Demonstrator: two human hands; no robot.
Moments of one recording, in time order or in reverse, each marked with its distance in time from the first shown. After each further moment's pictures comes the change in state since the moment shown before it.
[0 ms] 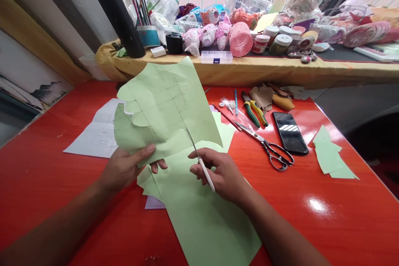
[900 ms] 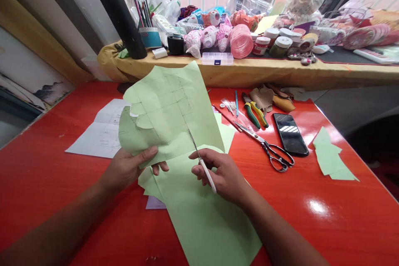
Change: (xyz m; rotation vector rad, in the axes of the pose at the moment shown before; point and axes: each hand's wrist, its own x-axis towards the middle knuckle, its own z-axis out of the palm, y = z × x) left_hand -0.001 -0.003 -0.005 0.067 -0.027 -0.065; right_hand -0.001 0.002 -0.002 0.011 -0.007 -0.012
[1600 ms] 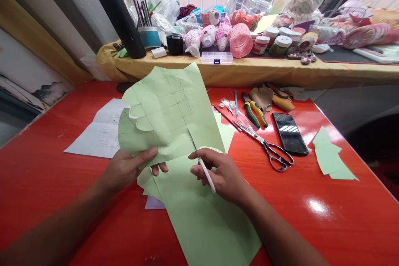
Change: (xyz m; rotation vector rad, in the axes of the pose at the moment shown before) left_hand 0.000 -0.003 -0.003 0.026 -0.031 0.008; right_hand 0.001 -0.004 0.000 -0.063 0.008 -0.007
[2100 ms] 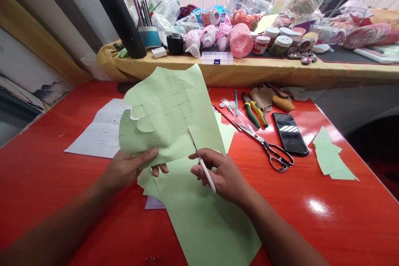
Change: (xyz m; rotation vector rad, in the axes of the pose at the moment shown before) left_hand -0.001 0.004 0.001 -0.002 -0.031 0.019; right_hand -0.001 -0.001 0.001 0.030 0.002 0.030
